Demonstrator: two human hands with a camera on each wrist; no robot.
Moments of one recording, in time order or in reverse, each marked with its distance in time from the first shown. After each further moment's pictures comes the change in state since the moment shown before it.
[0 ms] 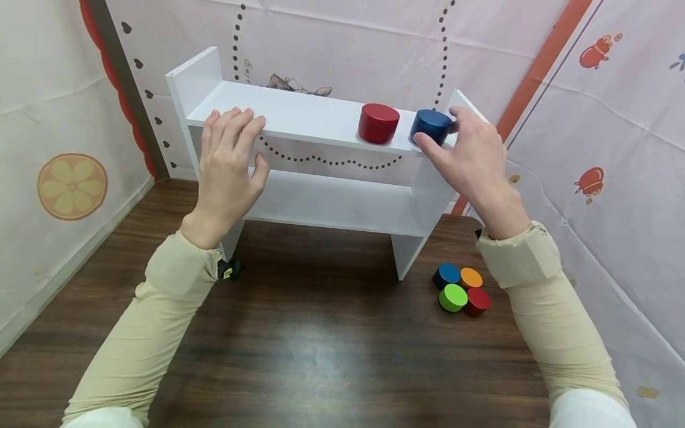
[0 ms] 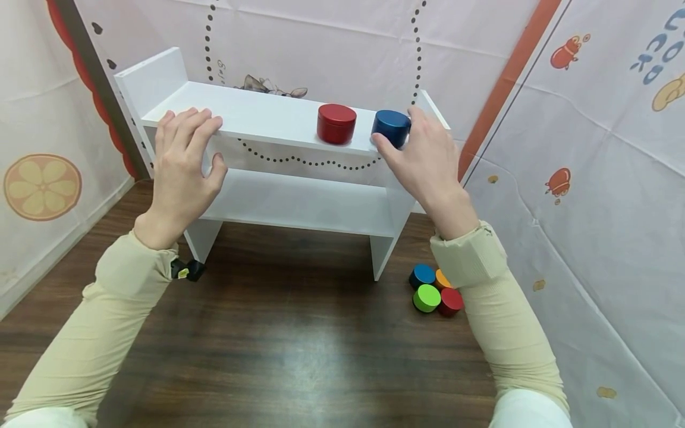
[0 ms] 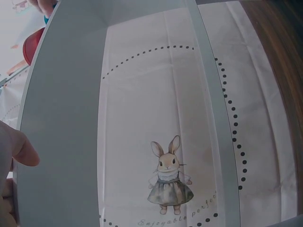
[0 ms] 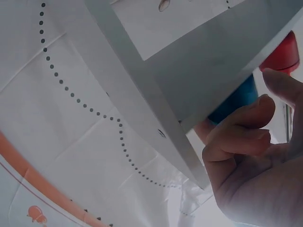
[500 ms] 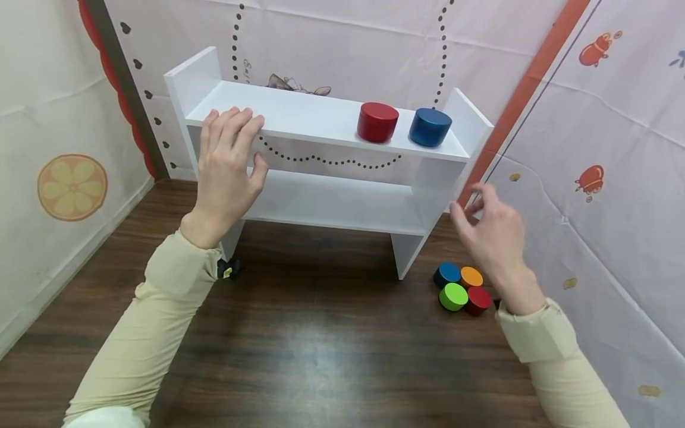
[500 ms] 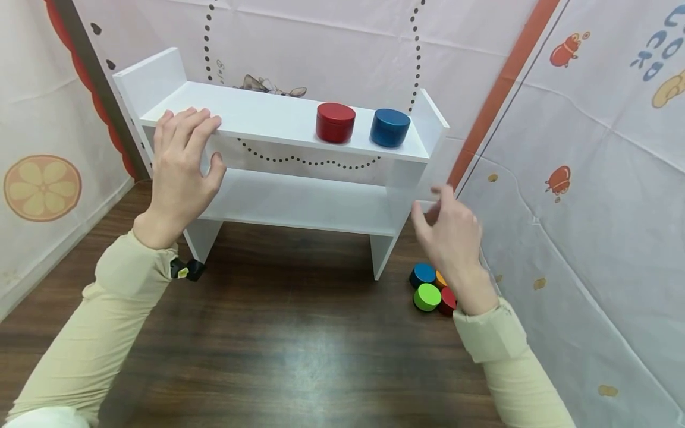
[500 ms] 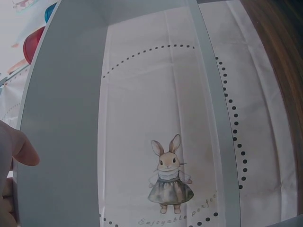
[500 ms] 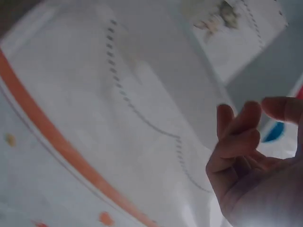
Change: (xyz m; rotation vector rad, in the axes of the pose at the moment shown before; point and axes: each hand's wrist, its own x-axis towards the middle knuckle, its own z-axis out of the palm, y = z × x) left_hand 0.000 -0.001 0.000 0.000 0.004 -0.003; right_hand -0.083 0.076 0.043 0.037 0.176 -0.077
